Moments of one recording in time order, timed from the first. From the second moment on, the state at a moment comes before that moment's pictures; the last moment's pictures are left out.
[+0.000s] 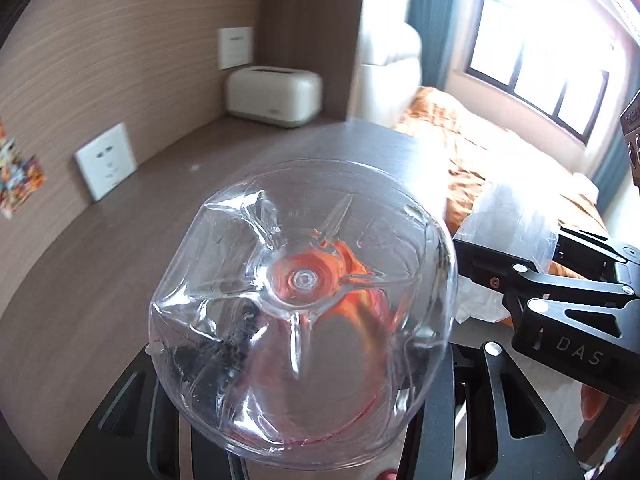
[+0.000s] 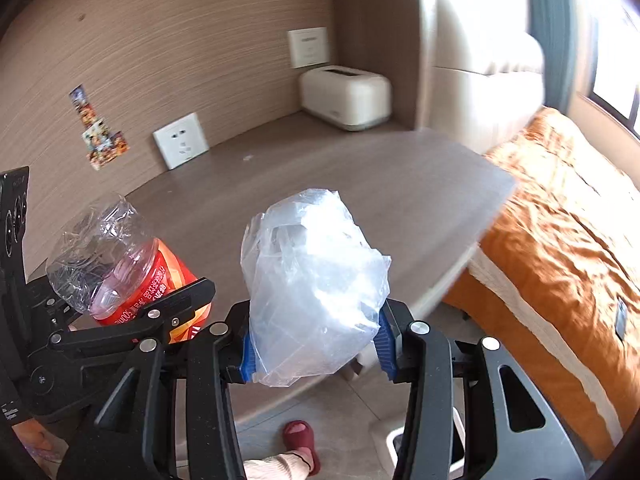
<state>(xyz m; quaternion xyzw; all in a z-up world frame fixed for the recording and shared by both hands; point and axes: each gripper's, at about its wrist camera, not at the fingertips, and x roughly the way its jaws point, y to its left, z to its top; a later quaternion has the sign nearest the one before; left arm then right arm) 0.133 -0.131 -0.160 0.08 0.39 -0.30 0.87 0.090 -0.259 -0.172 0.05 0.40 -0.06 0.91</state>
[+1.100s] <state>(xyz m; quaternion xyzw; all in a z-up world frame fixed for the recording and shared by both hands) -0.036 -0.355 -0.306 0.23 0.41 -0.51 0.72 -0.112 -0.417 -0.292 0.16 0.44 -0.31 0.83</state>
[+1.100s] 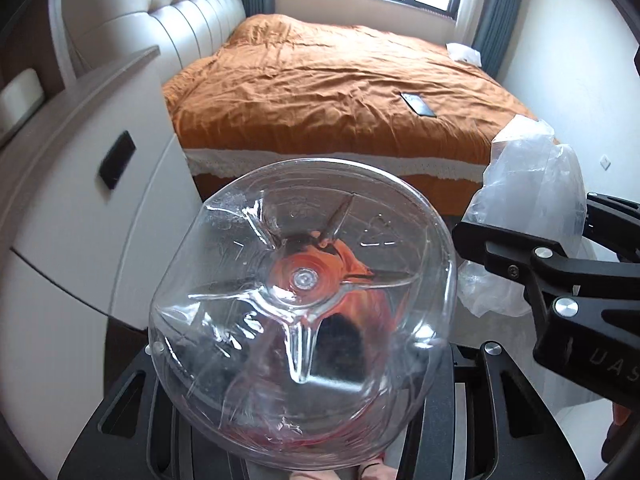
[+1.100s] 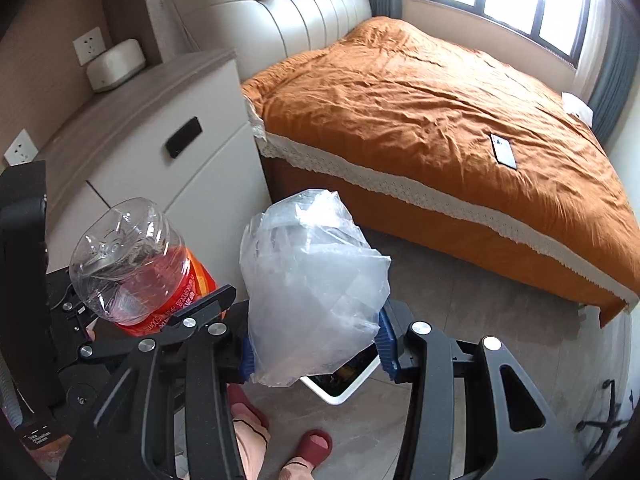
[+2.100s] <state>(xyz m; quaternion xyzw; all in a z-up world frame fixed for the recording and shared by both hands) -0.025 -0.431 -0.578 0.30 0.49 -0.58 0.57 -0.106 -0.481 -0.560 0.26 0.56 -0.36 0.70</state>
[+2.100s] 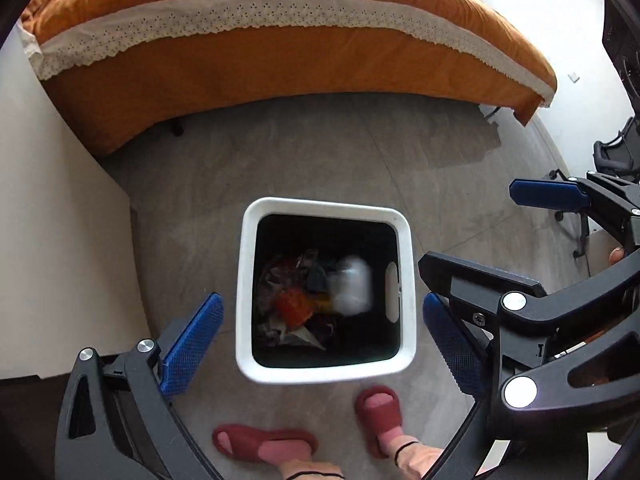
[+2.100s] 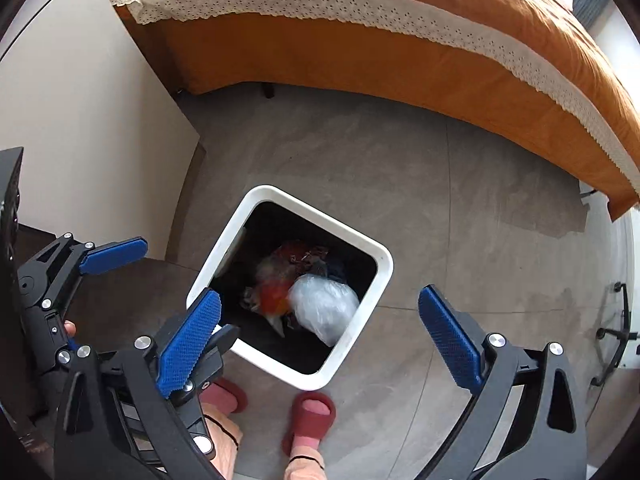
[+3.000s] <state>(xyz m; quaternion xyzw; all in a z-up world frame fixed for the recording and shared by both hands) -0.007 -0.343 -0.345 0.21 0.45 -0.48 0.72 -0.107 -0.424 -0.324 0.22 0.44 -0.33 0.81</state>
